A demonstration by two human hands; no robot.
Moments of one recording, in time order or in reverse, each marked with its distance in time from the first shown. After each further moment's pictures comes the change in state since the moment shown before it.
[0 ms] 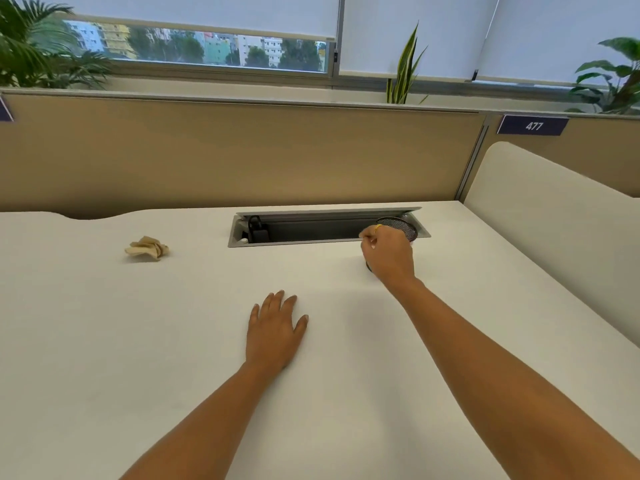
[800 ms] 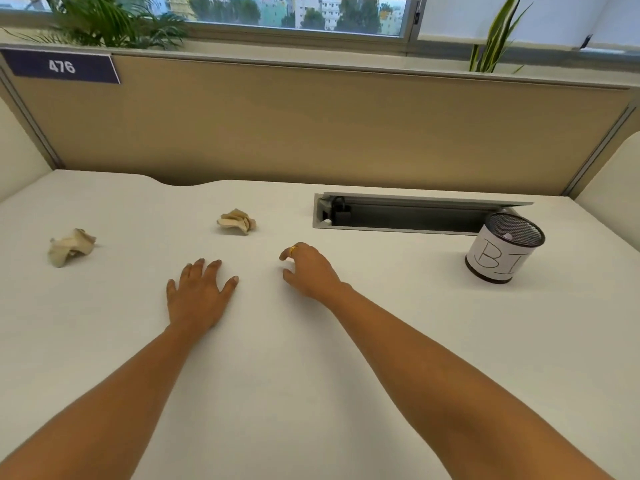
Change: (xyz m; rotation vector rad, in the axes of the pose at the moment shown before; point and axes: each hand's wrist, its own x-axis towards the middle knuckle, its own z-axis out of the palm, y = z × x) left_hand 0.006 -0.231 -0.092 0.125 0.094 -0.432; right_hand -0.047 -0.166 0.192 0.034 -0.677 -0.323
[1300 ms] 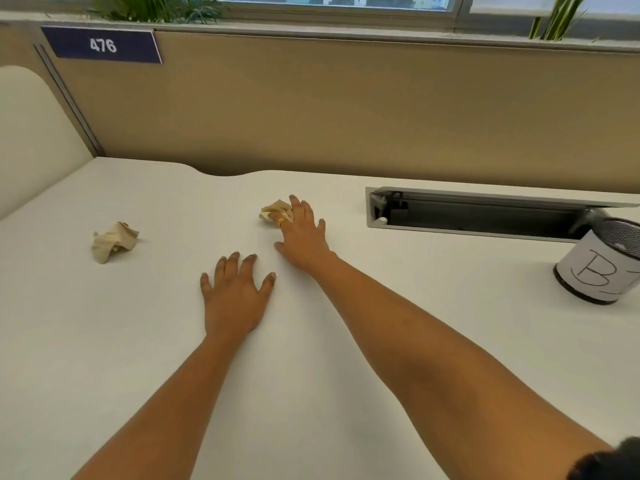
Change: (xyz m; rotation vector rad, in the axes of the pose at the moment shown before) left_hand 0.020 -0.020 0.005 -0.039 0.102 0.010; right_hand 0.111 -0.057 0.054 -0.247 0.037 -0.074
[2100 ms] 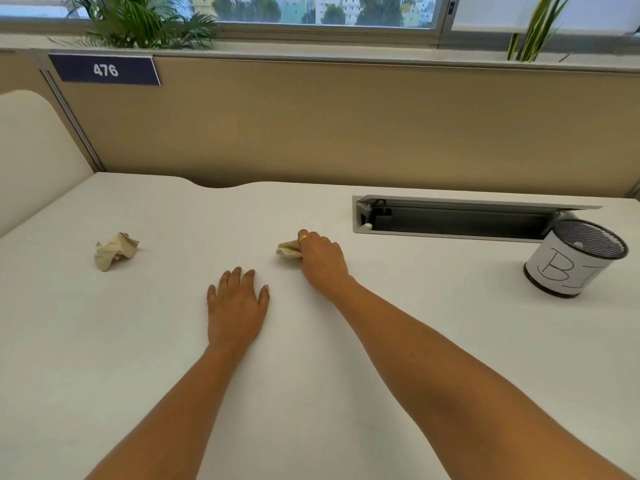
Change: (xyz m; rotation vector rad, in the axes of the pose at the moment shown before) left_hand -0.025 0.014 -0.005 -0.004 0.016 0.036; right_hand -0.058 0.023 -0.020 0.005 0.154 0.025
